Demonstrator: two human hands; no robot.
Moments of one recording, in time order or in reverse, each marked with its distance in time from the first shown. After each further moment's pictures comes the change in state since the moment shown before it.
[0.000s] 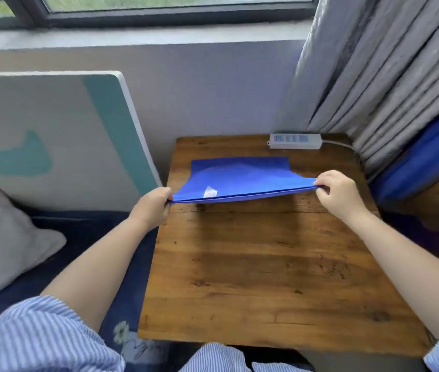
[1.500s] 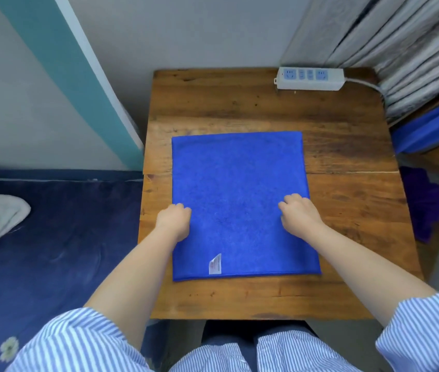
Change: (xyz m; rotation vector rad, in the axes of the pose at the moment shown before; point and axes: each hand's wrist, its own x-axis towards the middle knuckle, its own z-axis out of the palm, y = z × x) left_hand 0.010 0.003 0.120 0.463 -0.699 -0.072; right_hand -0.047 -0.026 0.126 -0.539 -0.845 0.030
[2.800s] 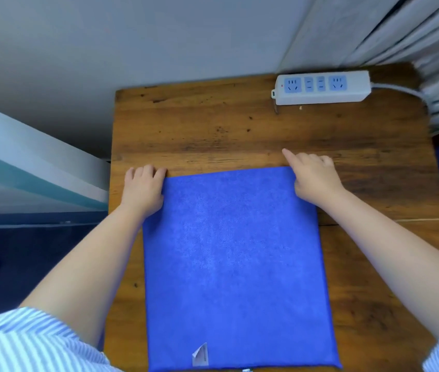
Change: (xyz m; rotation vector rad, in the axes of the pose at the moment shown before) left_hand 0.164 -0.037 -0.096 0.005 0.285 -0.074; right_hand 0.165 0.100 -0.039 0.220 0.028 0.086
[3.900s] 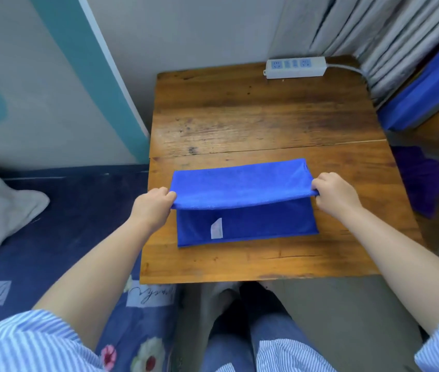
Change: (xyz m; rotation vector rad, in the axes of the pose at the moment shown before) left_hand -0.270 -0.009 0.069 0.120 0.133 0.110; right_hand -0.261 -0.020 0.082 0.139 0.341 0.044
